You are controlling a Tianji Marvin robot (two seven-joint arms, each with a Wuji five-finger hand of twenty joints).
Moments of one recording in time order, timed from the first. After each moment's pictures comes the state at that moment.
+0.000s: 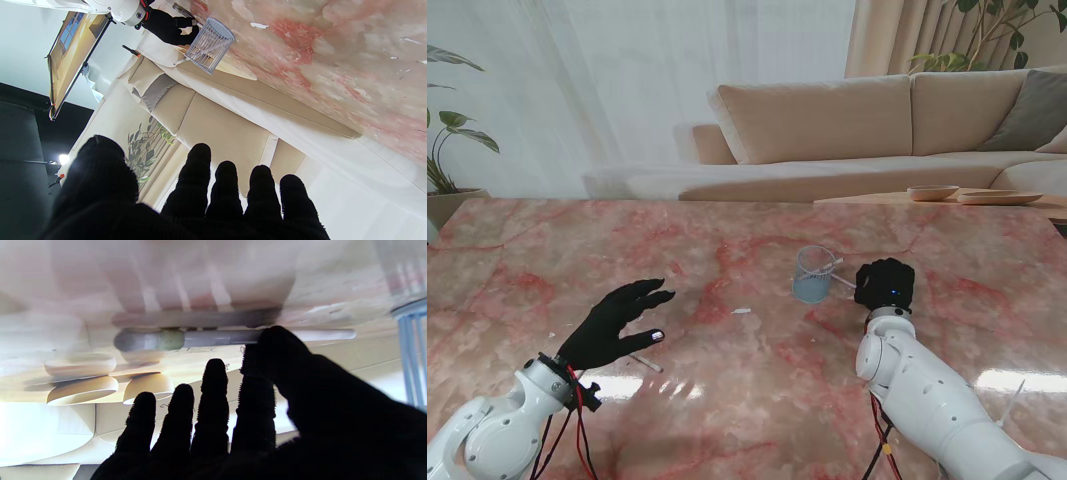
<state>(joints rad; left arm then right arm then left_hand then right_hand) 1.83 -1.10 -1.46 -1.68 0.58 -0.53 0.03 -1.12 -1.24 0.91 -0.74 -0.61 0.31 -0.59 0.56 0.00 0.01 0.00 0.44 0.06 0.10 0.14 0.27 -0.02 0.15 0.17 0.19 0.00 0.08 0.30 -0.01 -0.06 0.31 0.22 0.55 -0.57 1.07 -0.27 0.73 -0.25 0.80 0.96 0.49 -0.13 0.61 0.60 0.20 -0.14 0.47 0.43 0.00 -0.10 0.61 0.66</state>
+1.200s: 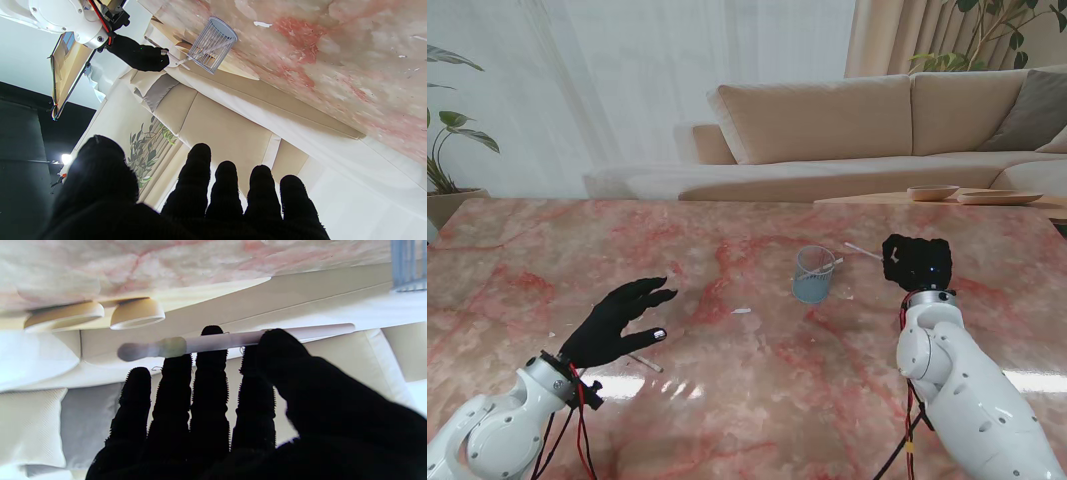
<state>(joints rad) 1.82 -1.09 -1.45 -1.68 0.57 -0.53 0.02 -1.41 -1.13 1.29 -1.30 -0.94 0.25 -0.38 0.56 0.00 0.01 0.00 0.44 0.06 0.10 0.14 0.27 -0.02 0.15 0.17 0.19 0.00 0.08 0.30 -0.01 -0.06 0.30 0.22 0.55 -0.53 1.04 -0.27 0.72 -0.25 0.77 1.00 0.94 -0.06 0.48 0.46 0.71 -0.04 0.46 0.43 0.23 0.00 0.73 0.69</state>
